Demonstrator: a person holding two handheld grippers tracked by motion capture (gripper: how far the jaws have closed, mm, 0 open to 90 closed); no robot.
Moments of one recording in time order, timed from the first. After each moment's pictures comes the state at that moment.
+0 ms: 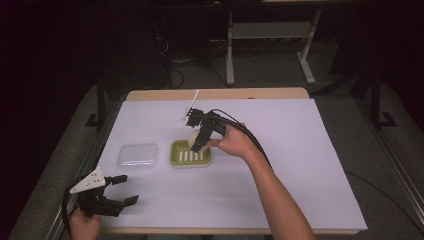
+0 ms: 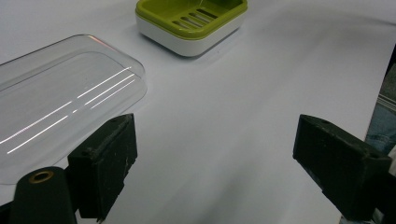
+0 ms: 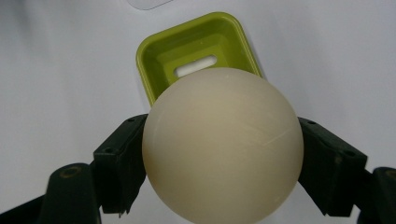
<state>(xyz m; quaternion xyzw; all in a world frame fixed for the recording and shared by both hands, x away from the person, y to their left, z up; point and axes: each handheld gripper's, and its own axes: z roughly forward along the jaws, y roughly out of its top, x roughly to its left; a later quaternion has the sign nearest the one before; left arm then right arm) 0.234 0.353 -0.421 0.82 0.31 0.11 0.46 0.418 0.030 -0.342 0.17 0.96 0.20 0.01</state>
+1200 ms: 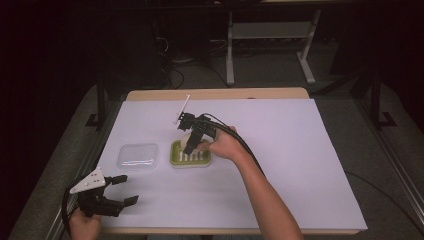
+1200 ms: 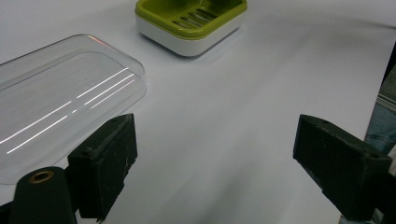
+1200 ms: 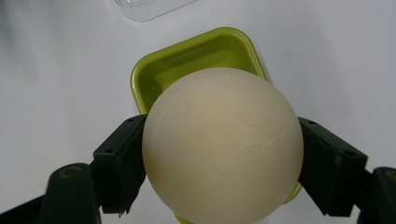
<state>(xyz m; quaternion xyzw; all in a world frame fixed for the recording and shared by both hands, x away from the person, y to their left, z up) 0.234 0.353 -0.421 0.82 0.31 0.11 0.46 0.423 0.055 -0.361 0.18 0.96 0.20 0.00</state>
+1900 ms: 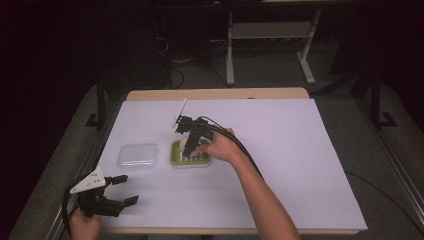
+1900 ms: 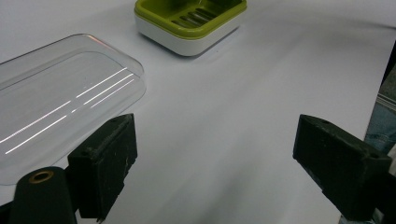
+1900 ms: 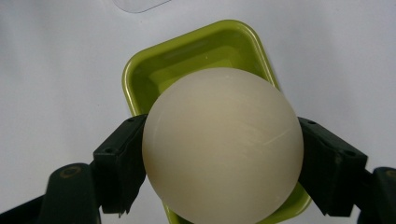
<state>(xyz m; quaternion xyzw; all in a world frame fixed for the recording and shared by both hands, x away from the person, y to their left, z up) 0.234 0.353 -0.421 0.82 0.31 0.11 0.46 0.424 0.064 -0.373 0.18 0.97 0.18 0.00</state>
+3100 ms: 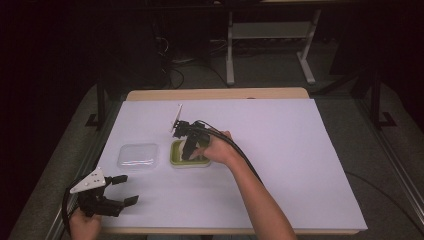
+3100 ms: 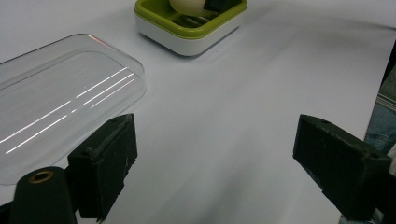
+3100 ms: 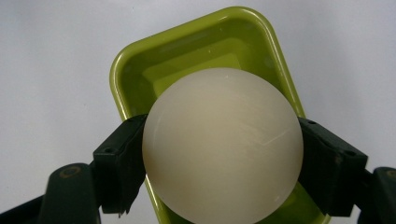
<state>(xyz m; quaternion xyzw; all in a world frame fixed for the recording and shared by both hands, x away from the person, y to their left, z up) 0.234 0.353 -0.421 0.82 0.31 0.11 0.46 0.423 0.075 -0.389 0.17 0.97 0.16 0.01</state>
